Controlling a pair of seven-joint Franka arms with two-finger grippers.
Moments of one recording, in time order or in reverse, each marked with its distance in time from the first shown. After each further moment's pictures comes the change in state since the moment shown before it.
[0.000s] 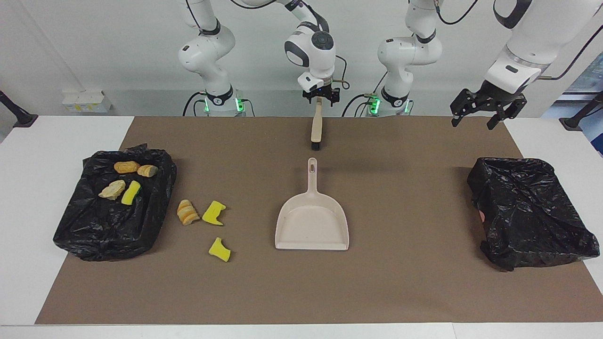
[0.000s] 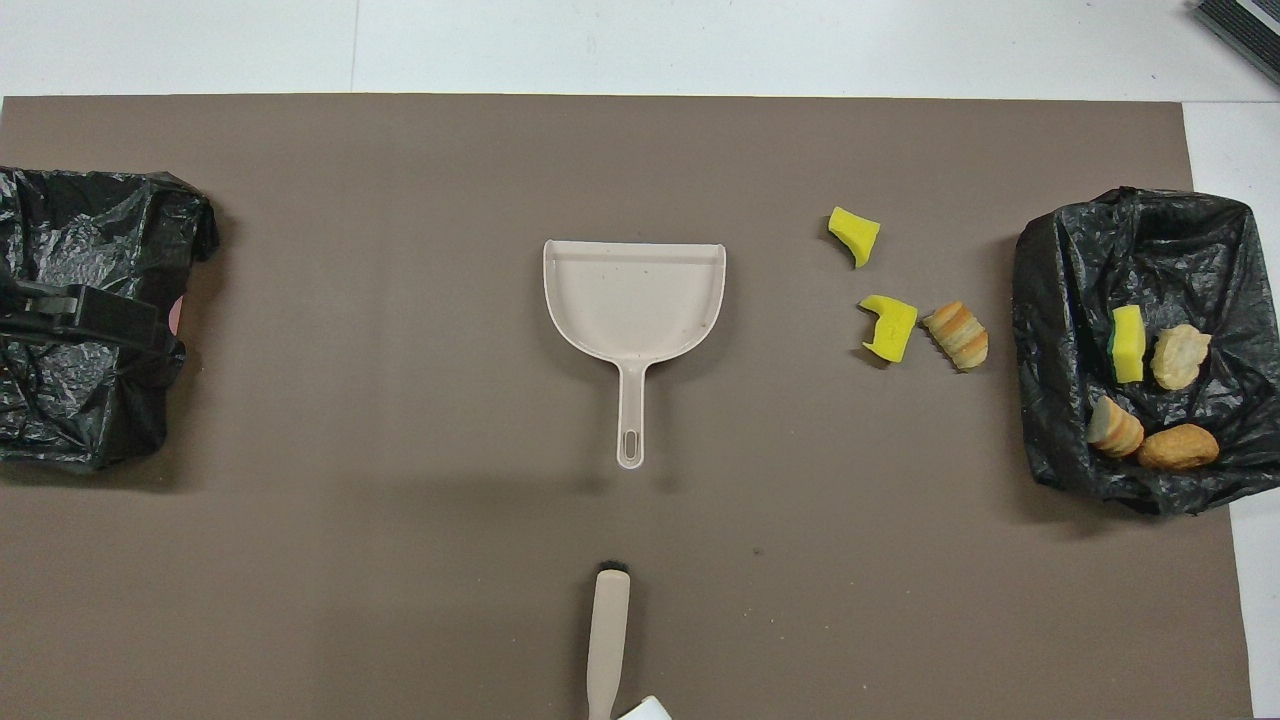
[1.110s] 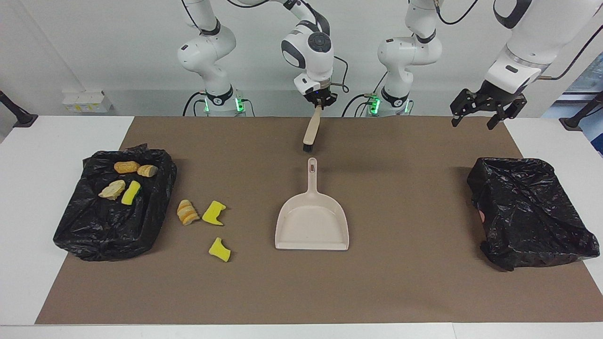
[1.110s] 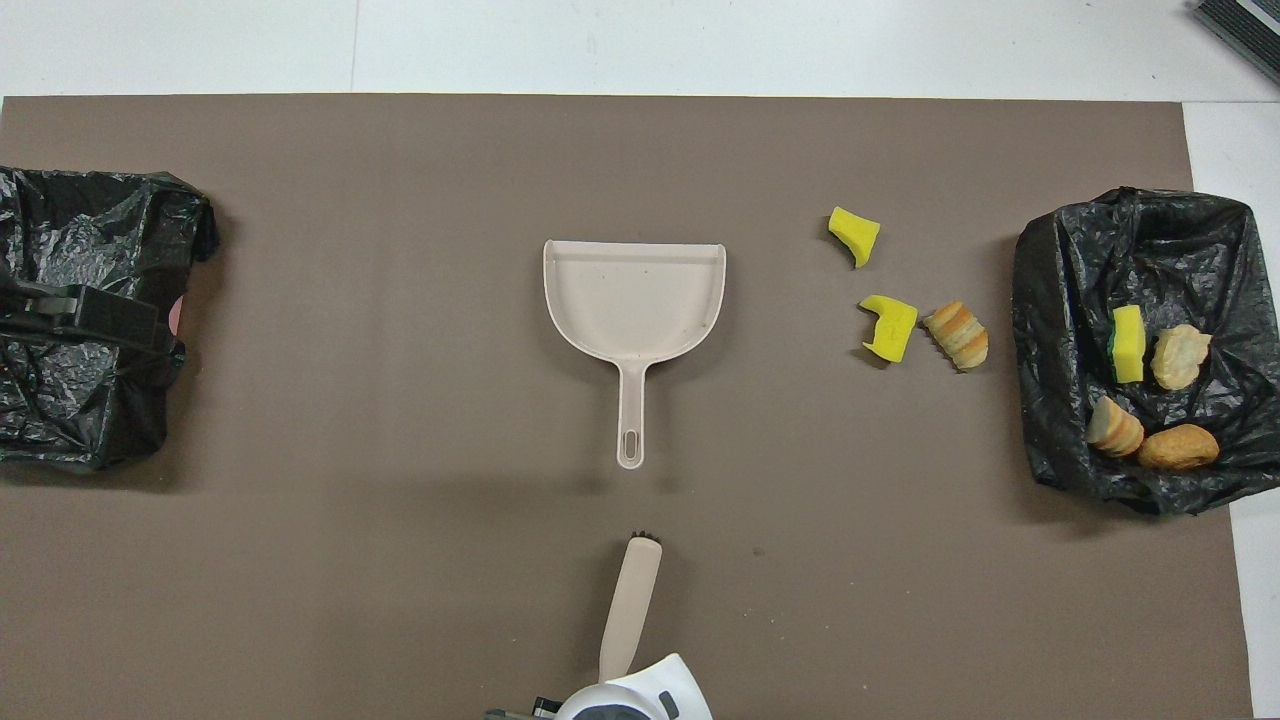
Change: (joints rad) left arm 0.000 0.000 -0.001 0.000 0.000 0.000 0.000; right arm -0.107 -0.040 -0.021 0.098 0.000 -0.176 -0.002
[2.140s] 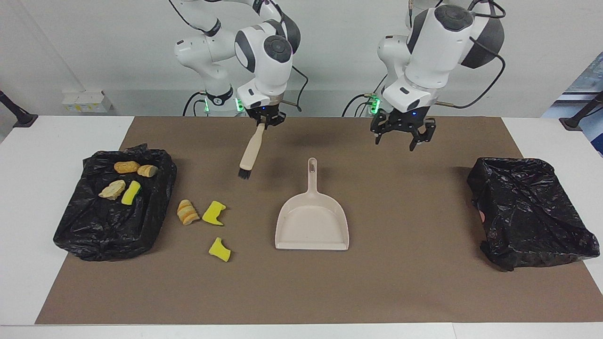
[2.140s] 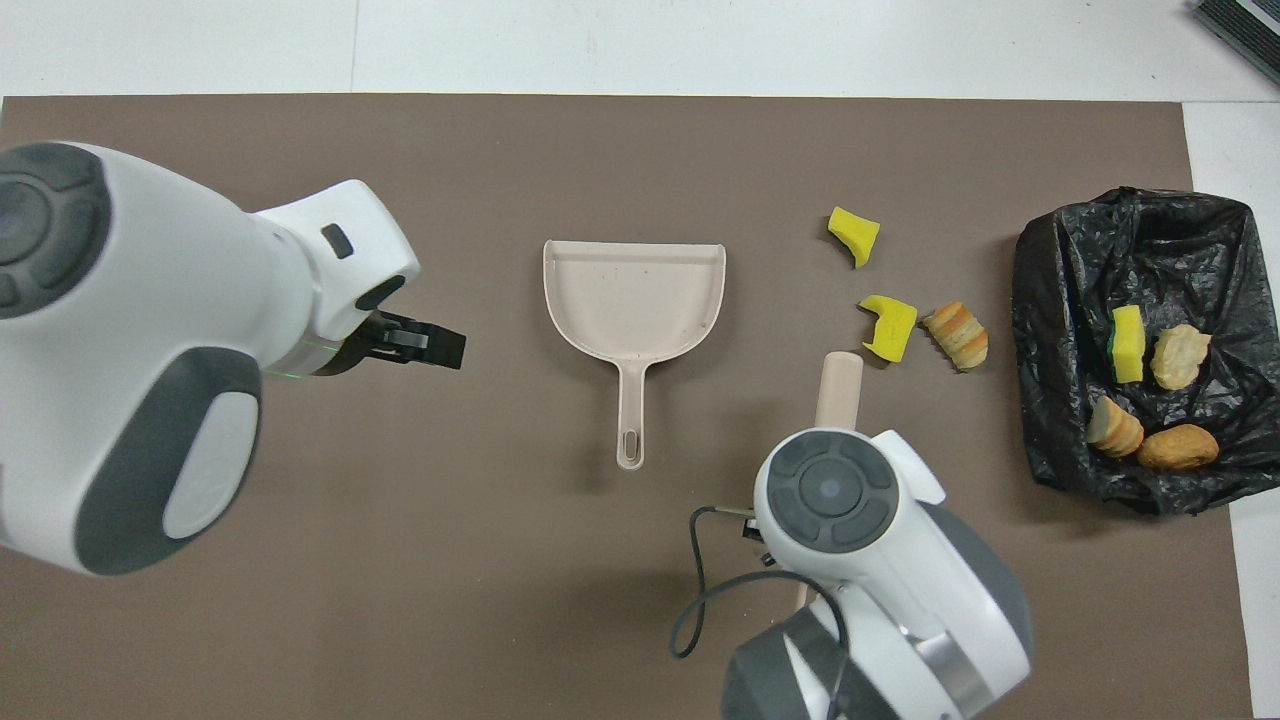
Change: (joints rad) left arm -0.315 0.025 -0.043 -0.209 -0.001 0.342 -0.213; right arm -0.489 -0.008 -0.009 0.185 -0.429 -0.381 -0.370
